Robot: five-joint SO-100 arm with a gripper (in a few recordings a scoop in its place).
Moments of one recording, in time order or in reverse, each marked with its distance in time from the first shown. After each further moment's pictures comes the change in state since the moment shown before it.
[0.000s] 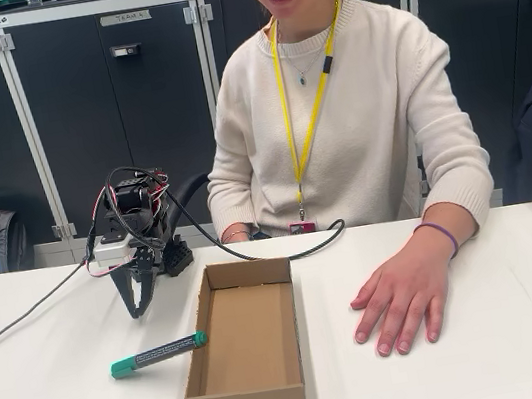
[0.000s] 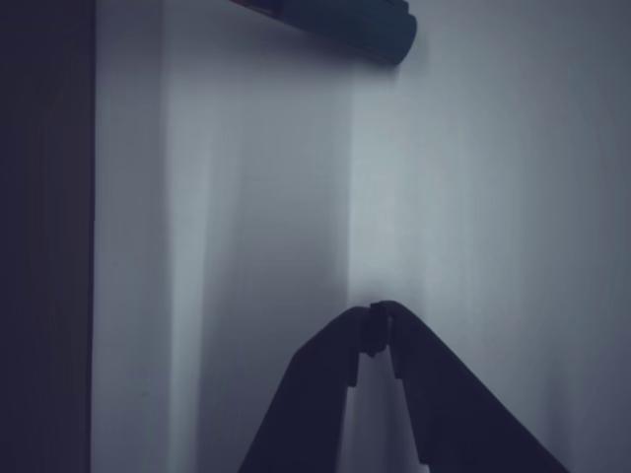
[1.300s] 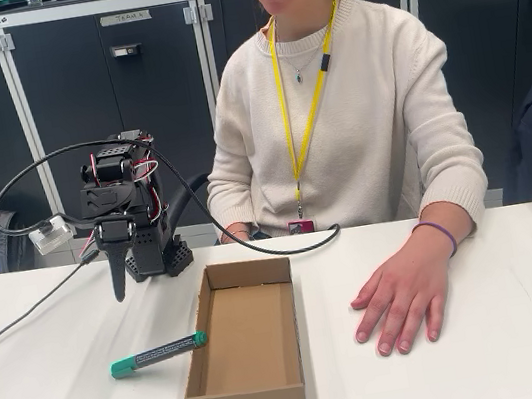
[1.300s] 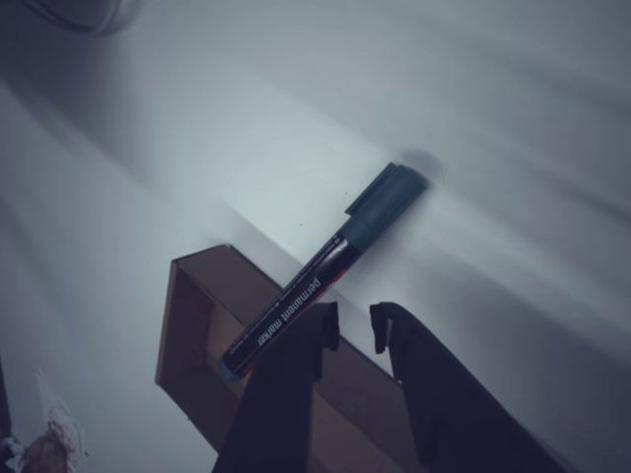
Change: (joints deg) arm 1.4 -48.3 -40.2 -13.3 70.1
